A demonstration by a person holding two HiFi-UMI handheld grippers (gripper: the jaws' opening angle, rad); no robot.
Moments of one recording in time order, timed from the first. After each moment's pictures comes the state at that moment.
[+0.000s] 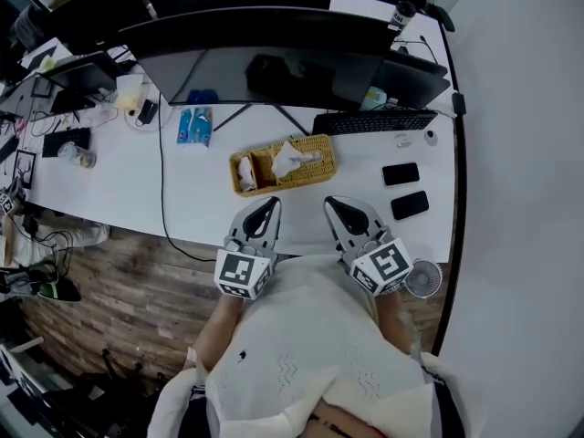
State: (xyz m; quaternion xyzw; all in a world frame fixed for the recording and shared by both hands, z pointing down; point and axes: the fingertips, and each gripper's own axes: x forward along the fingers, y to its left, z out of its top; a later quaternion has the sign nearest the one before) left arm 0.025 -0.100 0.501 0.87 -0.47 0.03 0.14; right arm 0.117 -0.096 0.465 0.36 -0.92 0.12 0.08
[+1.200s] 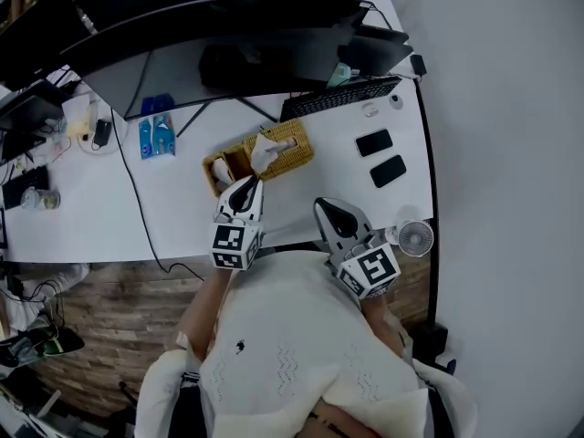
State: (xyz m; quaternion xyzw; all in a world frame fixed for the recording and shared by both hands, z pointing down) left arm 0.014 -0.152 0.573 0.89 -0.39 0.08 0.20; right arm 0.102 -0.082 0.475 0.49 -0.85 0.15 0.12
